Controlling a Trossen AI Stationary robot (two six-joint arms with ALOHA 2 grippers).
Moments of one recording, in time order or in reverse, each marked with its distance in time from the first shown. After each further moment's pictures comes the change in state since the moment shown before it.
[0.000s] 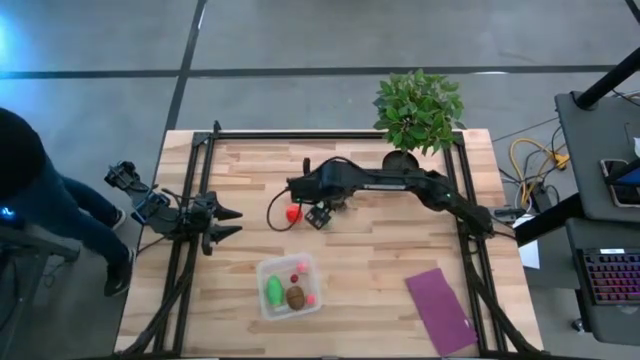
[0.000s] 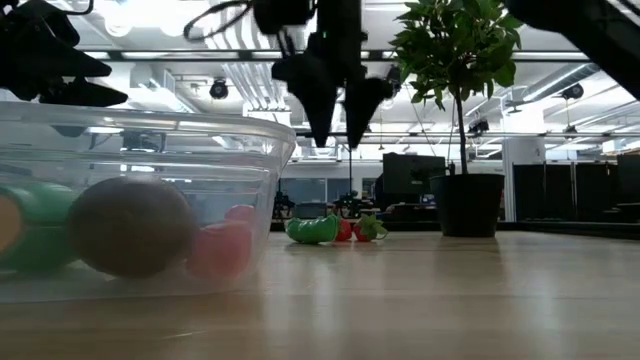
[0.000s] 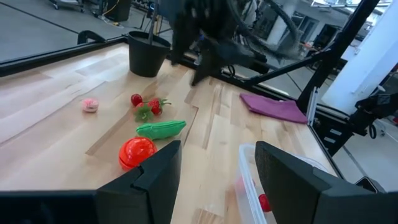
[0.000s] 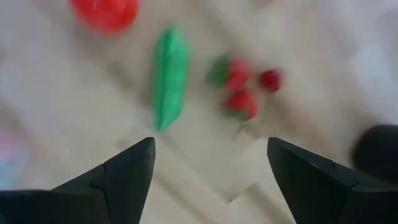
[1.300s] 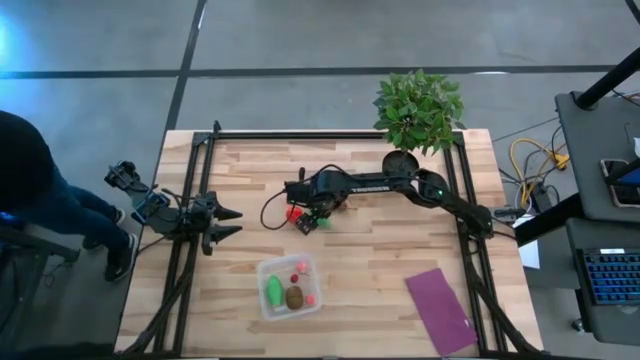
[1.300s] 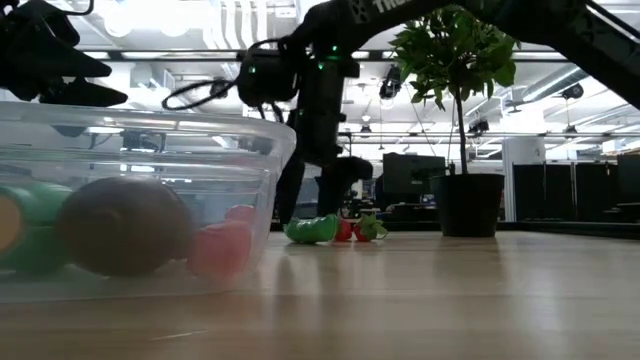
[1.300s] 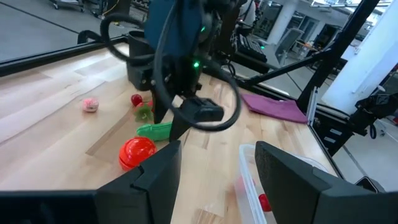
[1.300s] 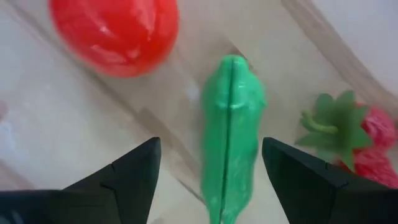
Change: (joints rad) left arm 0.000 0.000 0.000 0.000 0.000 0.000; right arm -0.063 0.067 -0.268 0.449 -0.172 0.045
